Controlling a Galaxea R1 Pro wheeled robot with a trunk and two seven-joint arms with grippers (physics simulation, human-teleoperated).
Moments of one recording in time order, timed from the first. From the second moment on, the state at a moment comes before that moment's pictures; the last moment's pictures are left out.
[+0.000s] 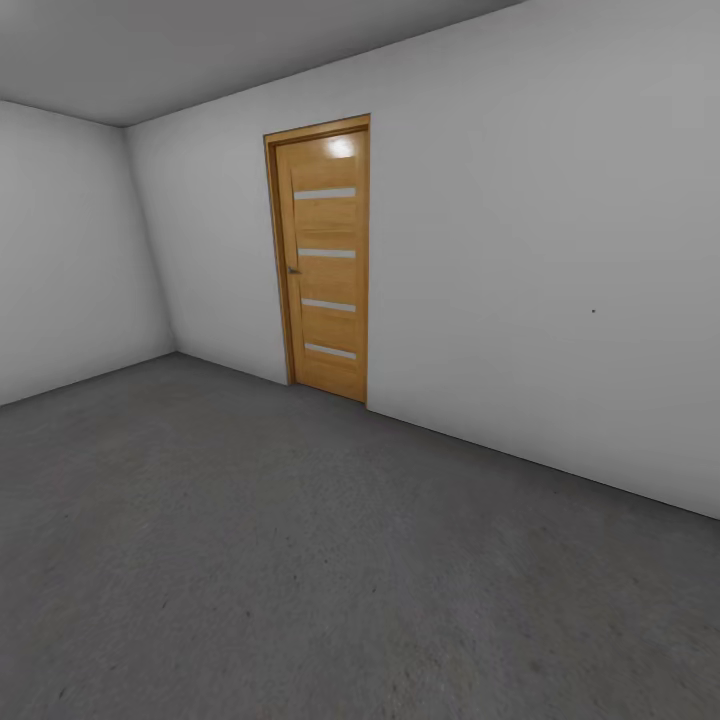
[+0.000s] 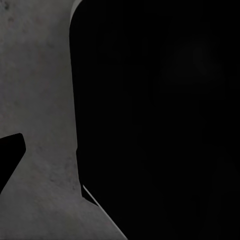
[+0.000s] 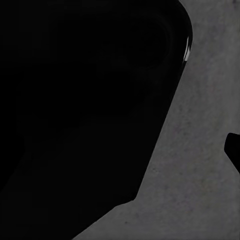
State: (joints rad) left arm 0.00 0.01 0.00 -0.01 0.00 0.00 0.00; right arm 0.00 0.00 0.27 0.00 0.00 0.00 0.00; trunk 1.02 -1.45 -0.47
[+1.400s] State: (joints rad) left arm 0.00 0.00 0.00 0.00 0.00 0.00 0.00; right arm 0.00 0.00 0.27 -0.01 -0.01 0.00 0.00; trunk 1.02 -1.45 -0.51
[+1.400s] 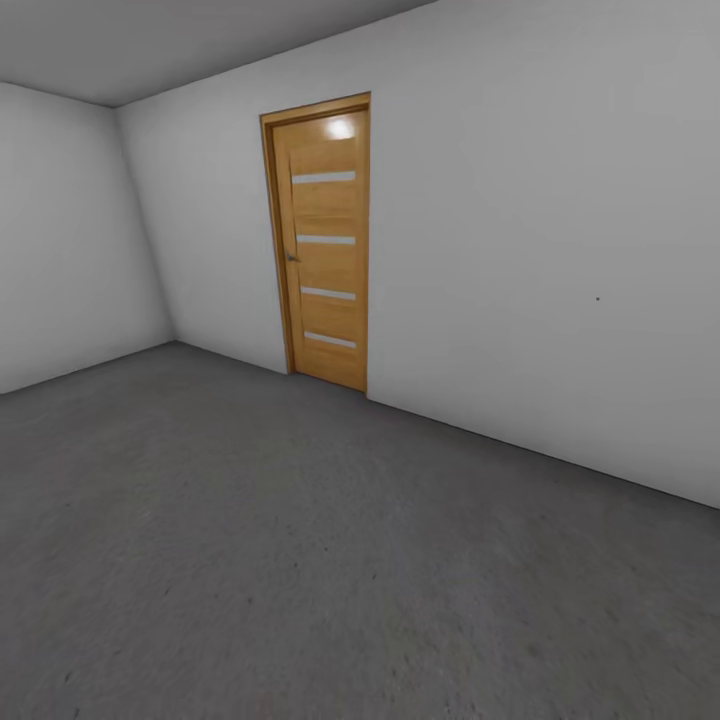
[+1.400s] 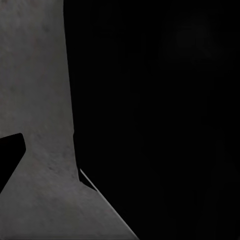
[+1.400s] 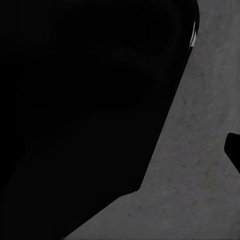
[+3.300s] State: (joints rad) left arm 0.00 0.00 0.01 0.00 0.01 0.00 0.00; right arm 0.00 0.00 0.37 0.00 0.00 0.00 0.00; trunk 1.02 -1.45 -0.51
